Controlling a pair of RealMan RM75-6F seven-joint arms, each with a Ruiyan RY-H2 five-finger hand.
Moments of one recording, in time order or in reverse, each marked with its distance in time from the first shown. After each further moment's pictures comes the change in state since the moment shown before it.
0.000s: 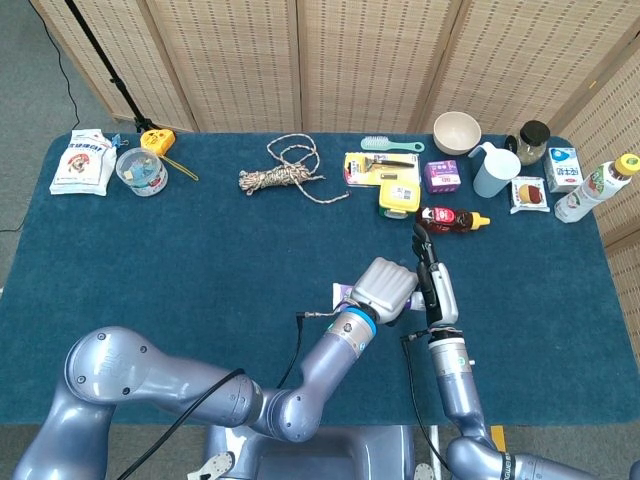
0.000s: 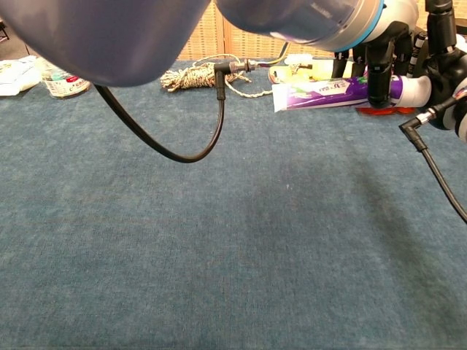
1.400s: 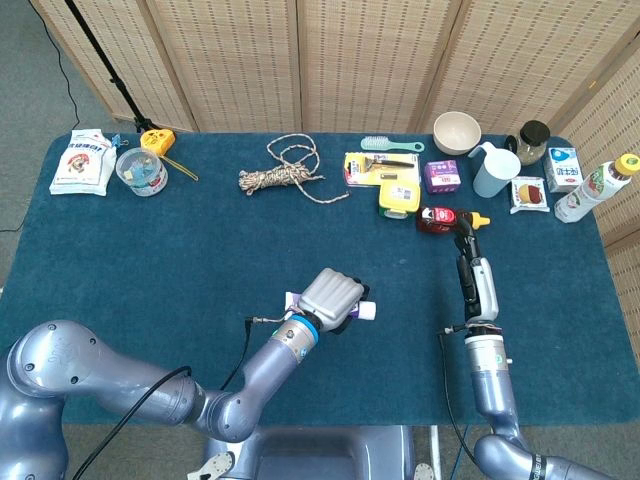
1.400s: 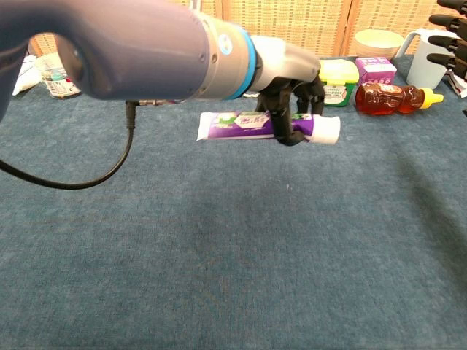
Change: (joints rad) left arm 0.216 0.090 0.184 -0.182 0.183 0.016 -0.072; right arm -0.060 0.125 0.024 0.010 -0.013 0.027 0.048
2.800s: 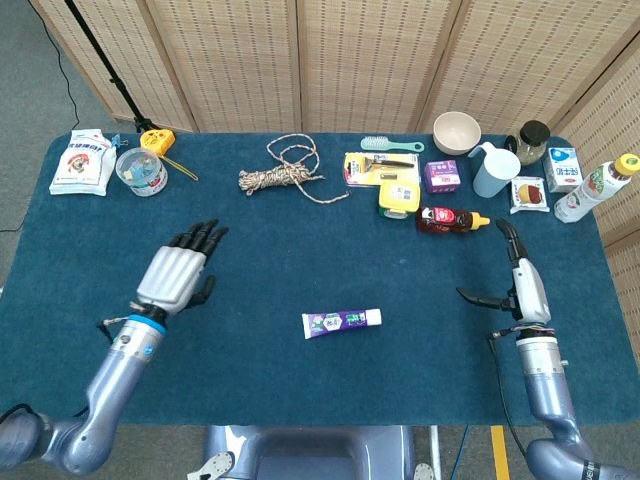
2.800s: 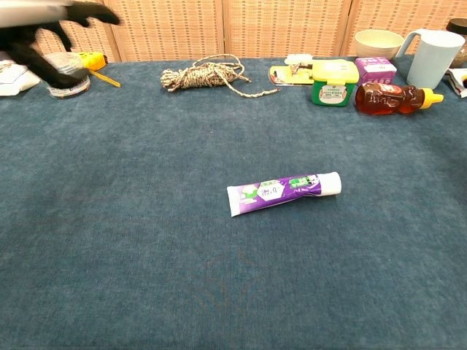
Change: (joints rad) left arm 0.566 0.399 0.283 -0.265 0.601 0.339 -0.279; right arm -0.029 0.221 -0.095 0.079 -0.066 -0.014 -0.237
